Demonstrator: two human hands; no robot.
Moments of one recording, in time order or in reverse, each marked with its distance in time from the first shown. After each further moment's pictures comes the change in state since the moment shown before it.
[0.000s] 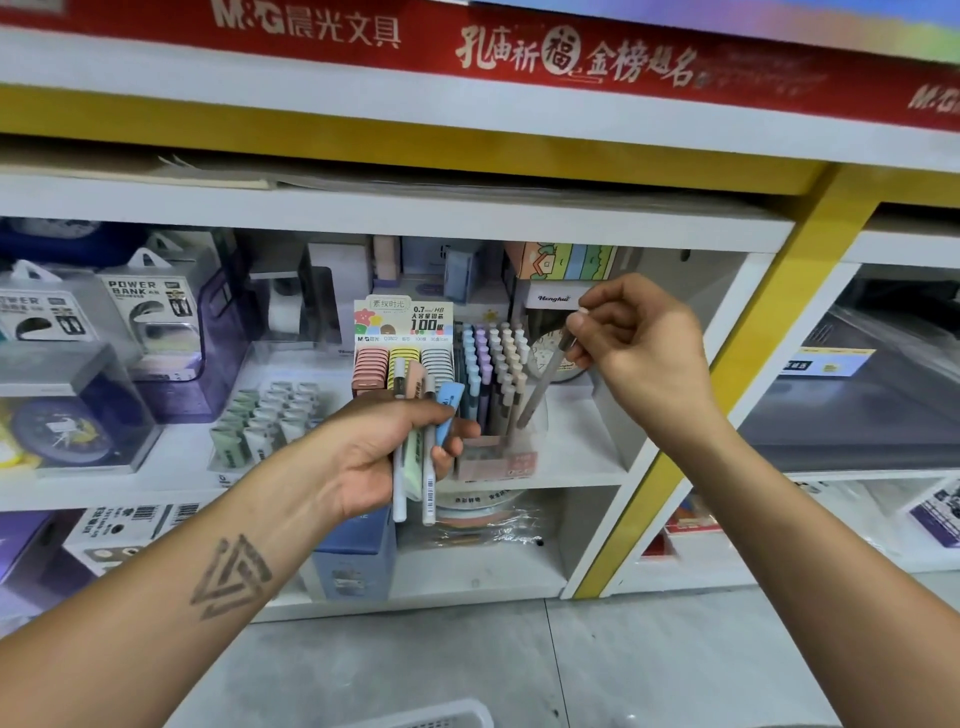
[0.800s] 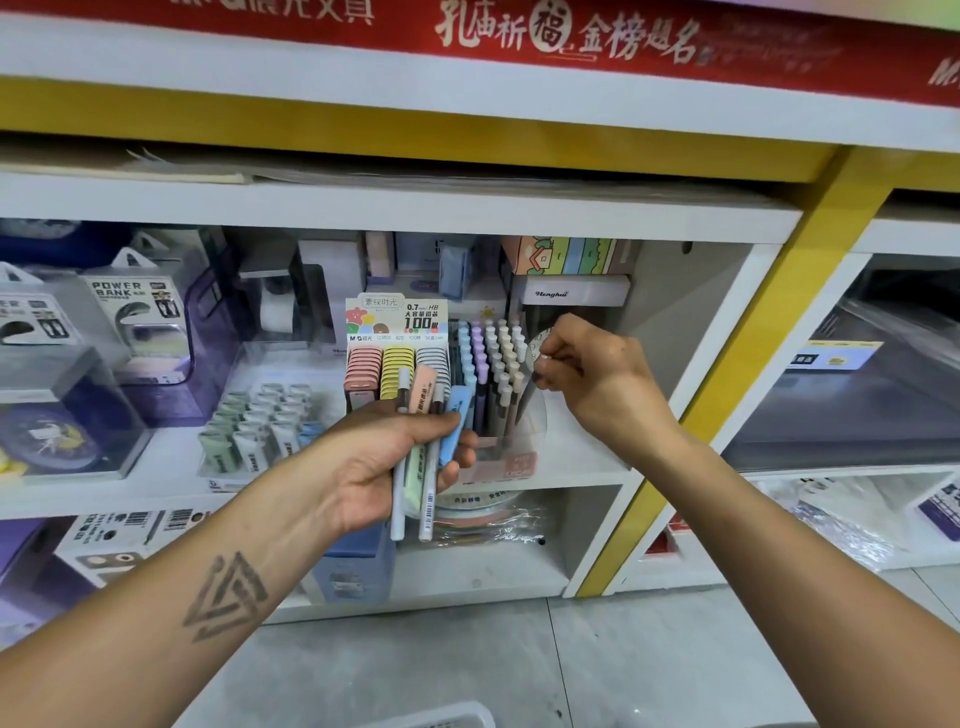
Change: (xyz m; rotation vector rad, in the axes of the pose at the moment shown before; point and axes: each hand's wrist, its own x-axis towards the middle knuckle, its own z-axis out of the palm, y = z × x) left_hand 0.009 -0.010 -0.004 0.101 0.008 0.013; right_hand 0.002 0.041 0.019 -0.299 -0.206 -0.062
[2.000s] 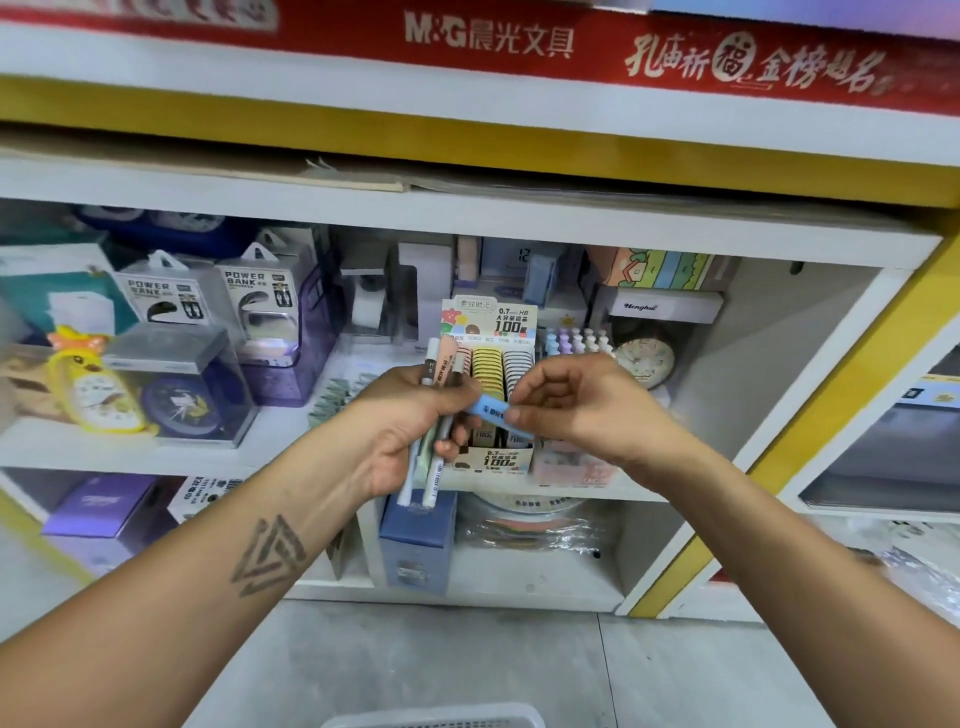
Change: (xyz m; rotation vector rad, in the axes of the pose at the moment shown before) left_hand -0.028 0.028 -0.045 0.051 0.143 0.221; right_hand -0.005 -0.079 0.050 0.424 -0.427 0.161
